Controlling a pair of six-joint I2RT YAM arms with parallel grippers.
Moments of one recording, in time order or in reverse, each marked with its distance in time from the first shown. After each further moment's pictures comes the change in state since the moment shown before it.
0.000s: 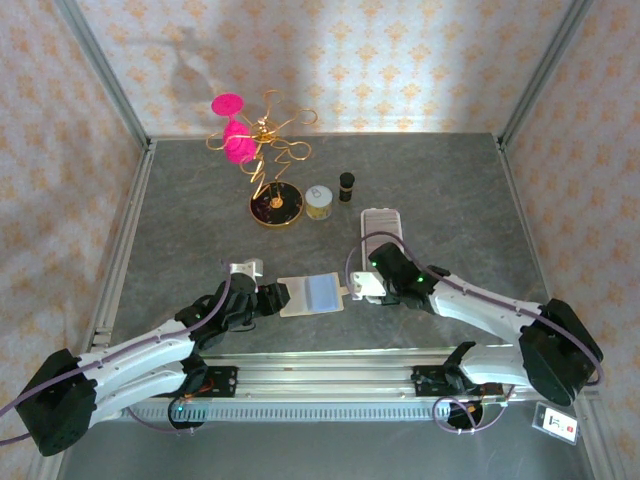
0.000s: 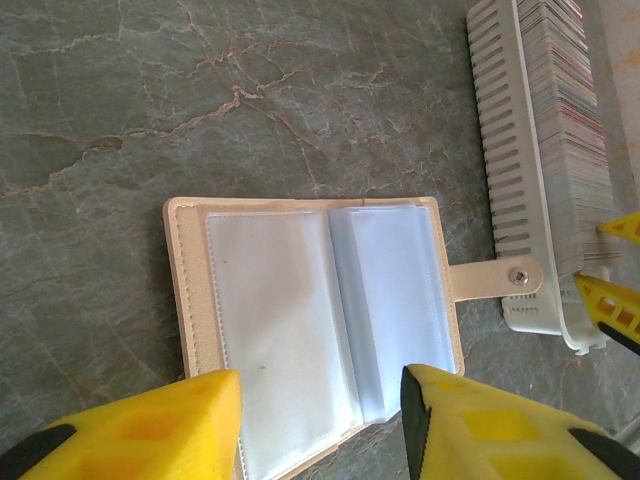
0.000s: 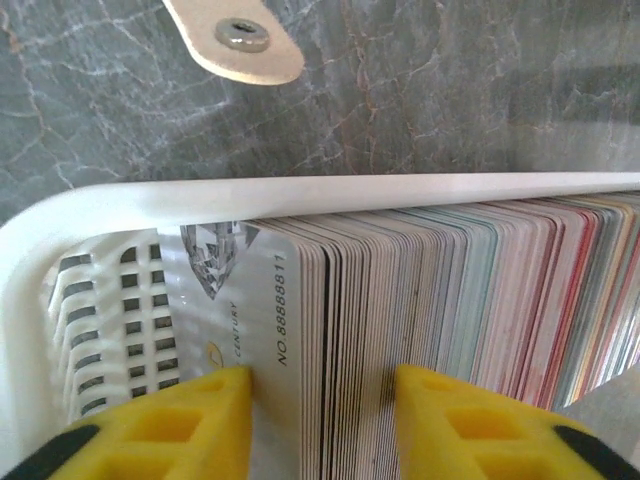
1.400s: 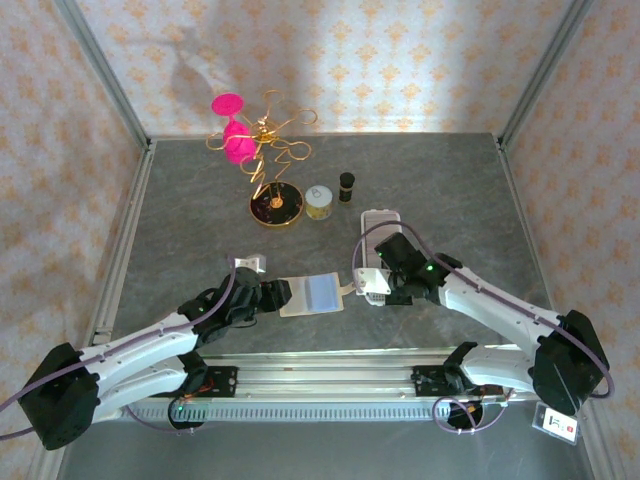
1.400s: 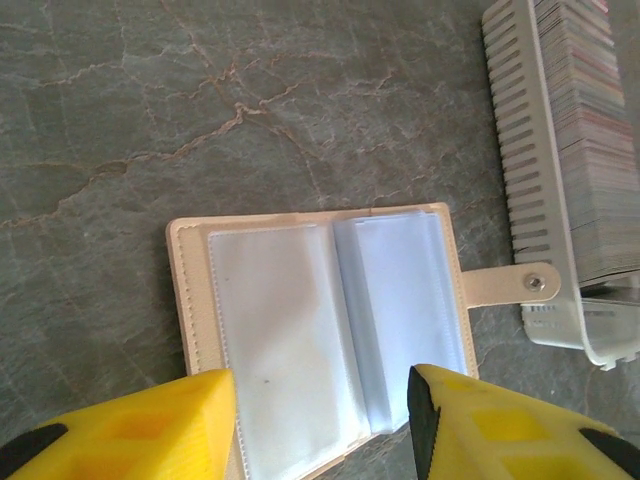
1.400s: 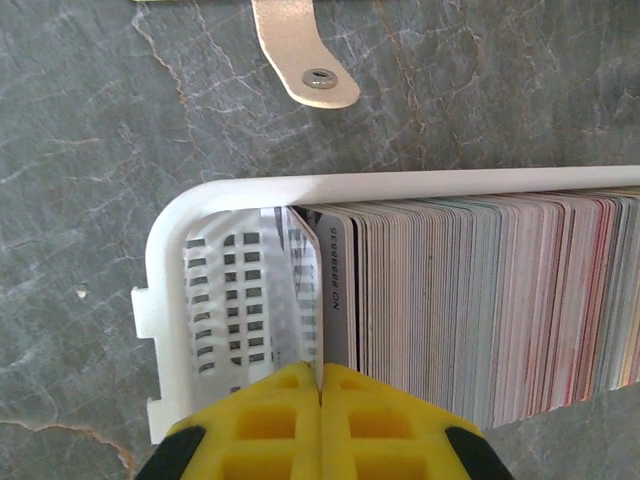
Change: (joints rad) left arm 0.000 0.047 0.071 -0.065 -0.020 0.037; right arm -0.034 -0.049 0.135 -0.286 -0.171 0.082
